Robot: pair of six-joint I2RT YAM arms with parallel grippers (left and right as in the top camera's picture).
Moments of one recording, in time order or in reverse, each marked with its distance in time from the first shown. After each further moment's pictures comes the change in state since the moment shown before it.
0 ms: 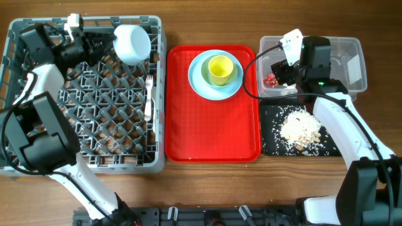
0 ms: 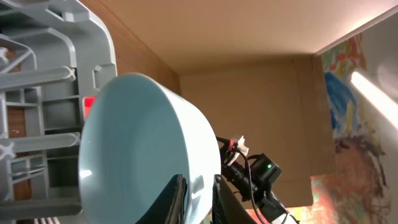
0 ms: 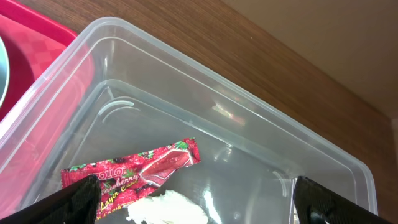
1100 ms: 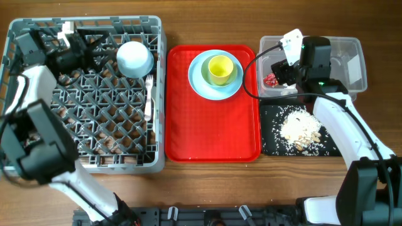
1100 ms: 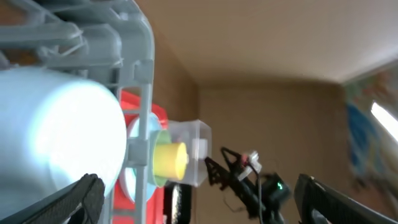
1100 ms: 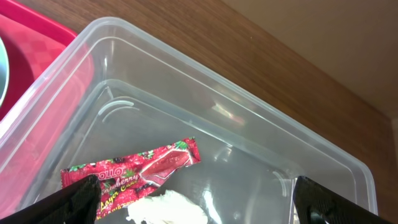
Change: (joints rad) left arm 0.029 -0.098 -0.005 -0.343 -0.166 0.151; right arm 0.000 0.000 0.000 0.000 0.000 0.000
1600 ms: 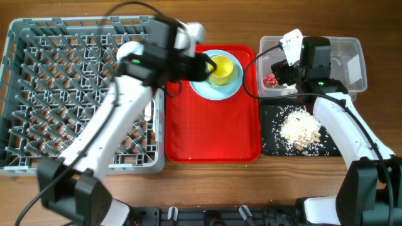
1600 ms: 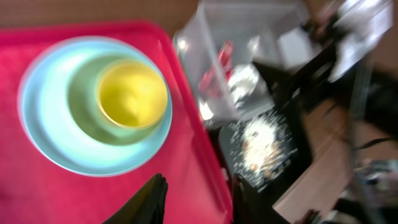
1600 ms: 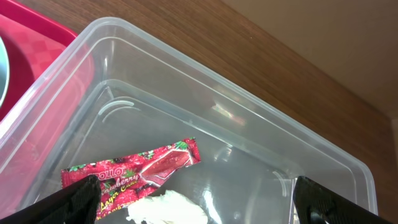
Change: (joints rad) left arm -0.849 -0.348 0.016 -0.301 -0.871 0.254; right arm 0.000 0.000 0.000 0.000 0.000 0.000
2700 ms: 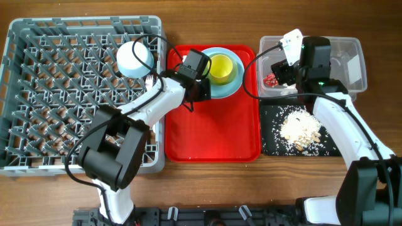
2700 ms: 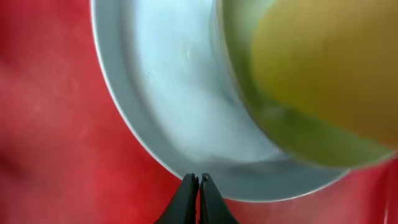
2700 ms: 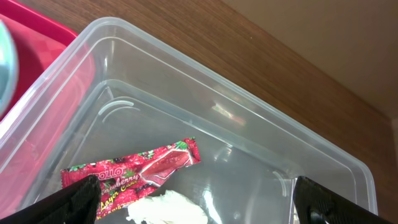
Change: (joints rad) left arm -0.079 0.306 -0.167 0.188 -0.385 -0.196; right arm 0.000 0.000 0.000 0.000 0.000 0.000
